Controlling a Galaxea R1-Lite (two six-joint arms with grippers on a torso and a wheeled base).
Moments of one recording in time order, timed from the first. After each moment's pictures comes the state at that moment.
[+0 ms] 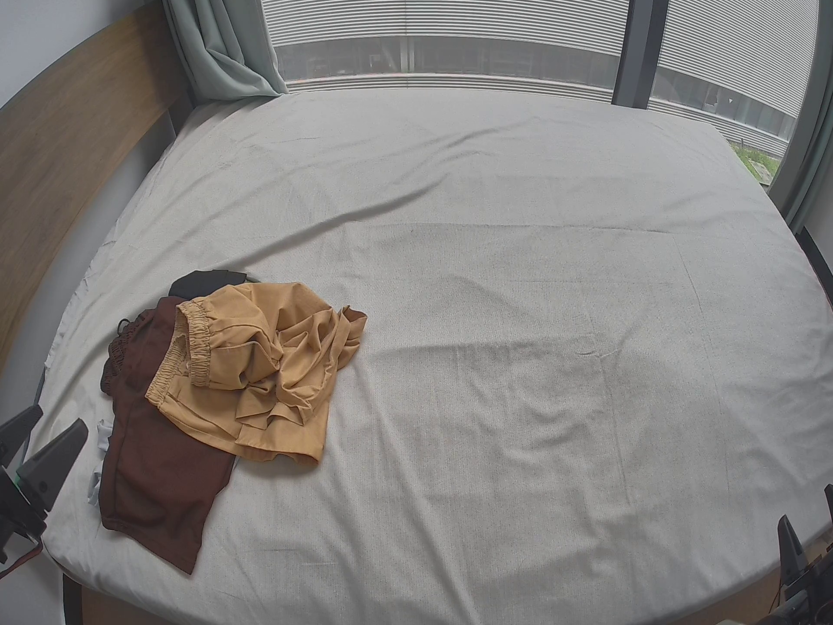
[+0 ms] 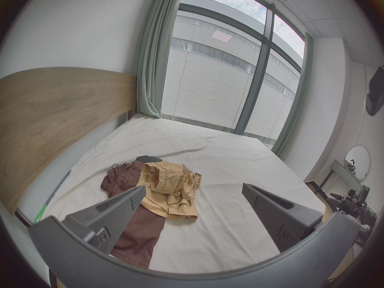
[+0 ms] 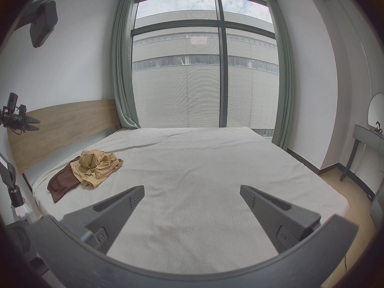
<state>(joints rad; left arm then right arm) -0.12 0.62 -0.38 -0.13 -0.10 -0.20 0.01 0.02 -0.02 0.00 0.00 0.00</state>
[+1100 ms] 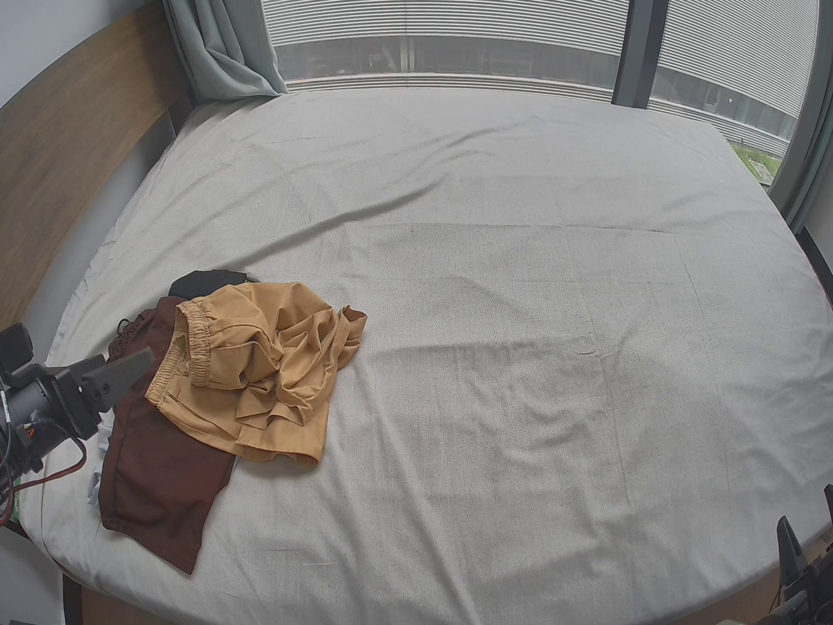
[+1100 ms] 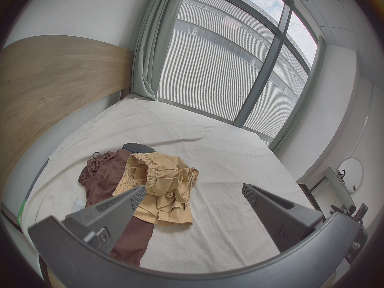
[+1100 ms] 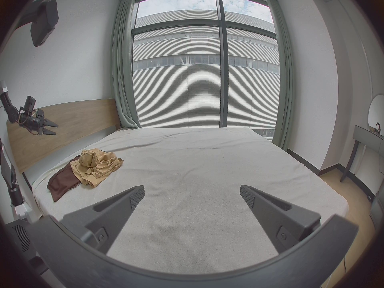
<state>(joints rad) 0.01 1.08 -0.40 -0.47 -0.31 -0.25 0.01 0.02 -0.02 0.00 0.00 0.00</state>
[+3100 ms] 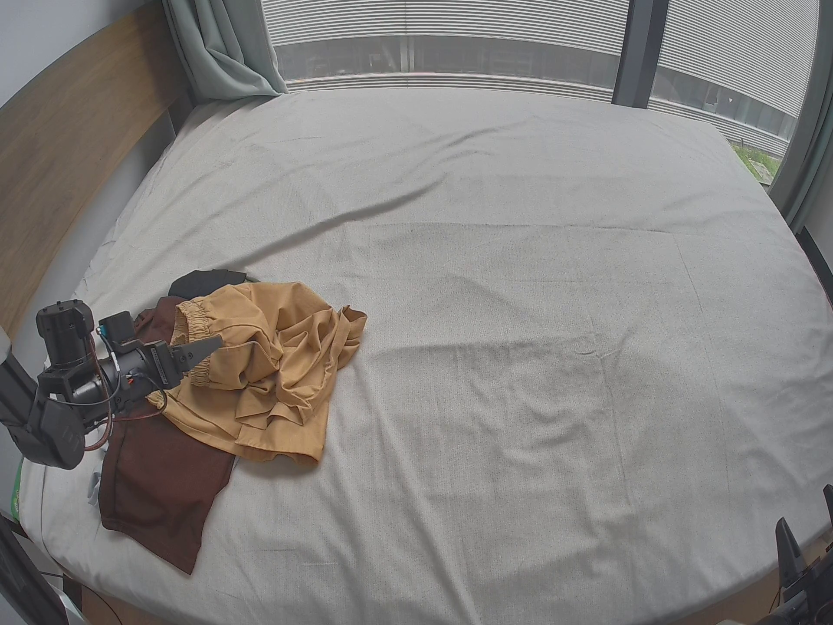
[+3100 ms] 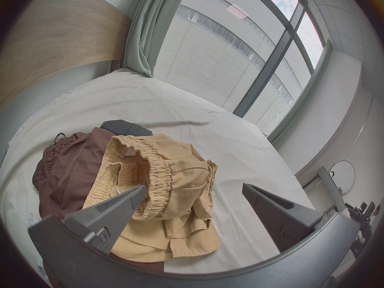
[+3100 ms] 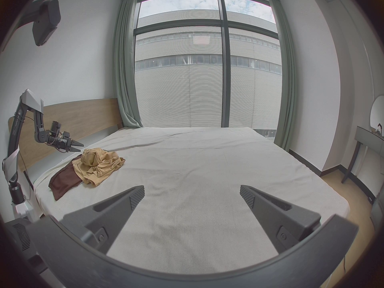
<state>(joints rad) 0.14 1.89 -0.56 -1.03 -0.54 -0.24 0.01 0.02 -0.02 0.00 0.02 -0.01</state>
